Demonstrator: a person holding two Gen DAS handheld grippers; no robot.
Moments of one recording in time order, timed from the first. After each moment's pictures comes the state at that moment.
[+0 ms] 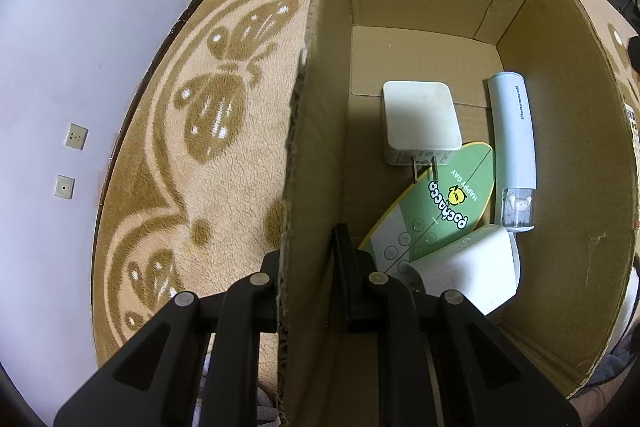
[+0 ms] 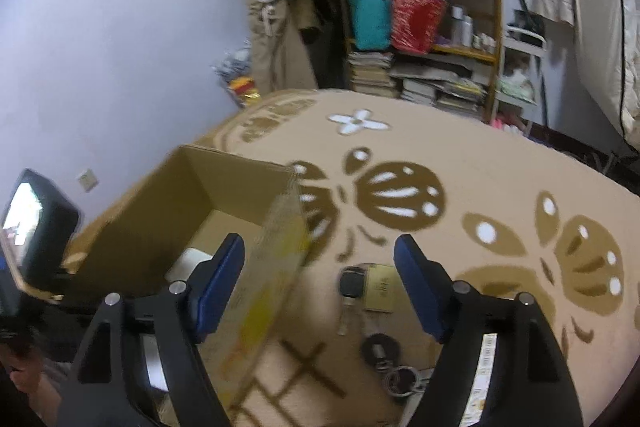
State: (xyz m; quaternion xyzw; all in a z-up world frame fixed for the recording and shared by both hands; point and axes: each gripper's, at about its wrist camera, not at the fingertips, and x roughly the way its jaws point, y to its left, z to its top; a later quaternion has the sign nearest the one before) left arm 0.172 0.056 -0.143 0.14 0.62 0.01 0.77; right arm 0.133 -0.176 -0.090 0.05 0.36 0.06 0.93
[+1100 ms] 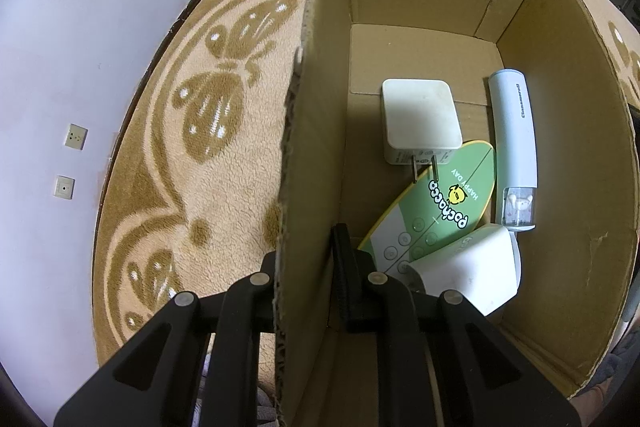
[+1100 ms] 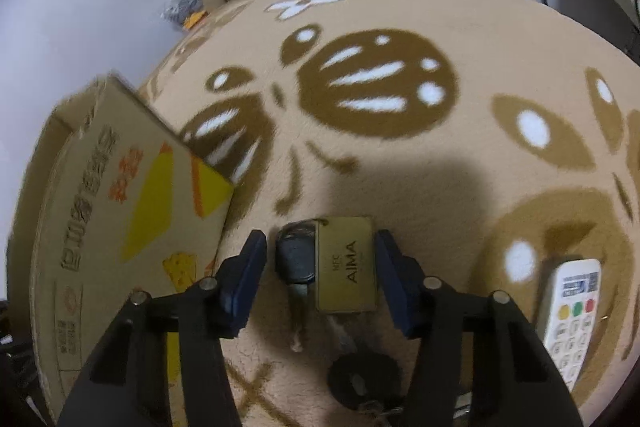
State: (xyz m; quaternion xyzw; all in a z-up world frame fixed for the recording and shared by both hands) left arm 0.171 0.055 -0.144 0.15 0.62 0.01 0.77; right arm 0.196 -0.195 -0.189 0.10 0.51 0.04 0.86
